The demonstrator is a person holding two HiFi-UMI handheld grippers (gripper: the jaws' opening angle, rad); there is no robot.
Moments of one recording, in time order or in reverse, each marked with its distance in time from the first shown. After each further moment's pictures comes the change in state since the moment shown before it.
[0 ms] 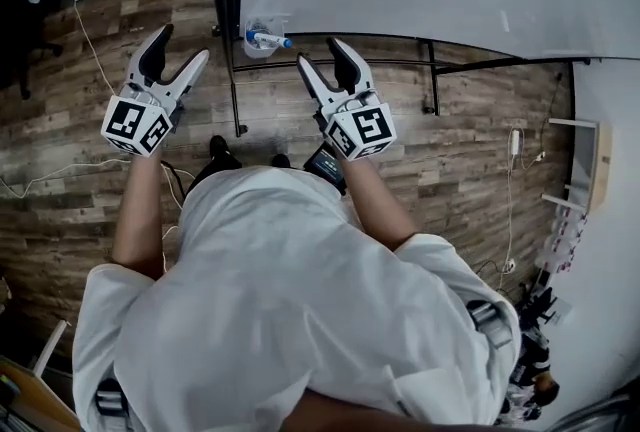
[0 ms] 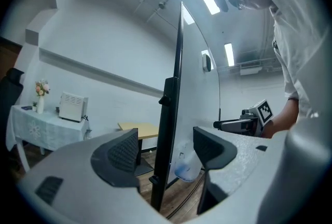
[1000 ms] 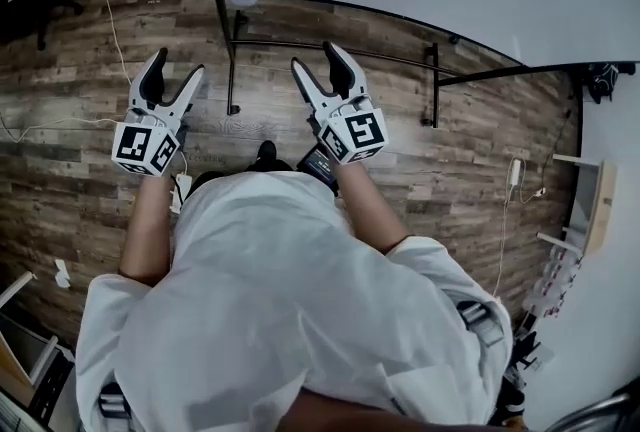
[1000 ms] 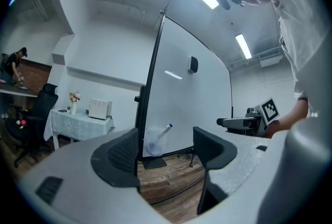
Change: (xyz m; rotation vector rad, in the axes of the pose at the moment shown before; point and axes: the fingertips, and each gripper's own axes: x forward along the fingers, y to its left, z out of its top) left arm -0.093 -0.188 -0.028 0.009 -0.015 0.289; right arm -0.162 0.016 -0.010 0.013 -0.053 0.147
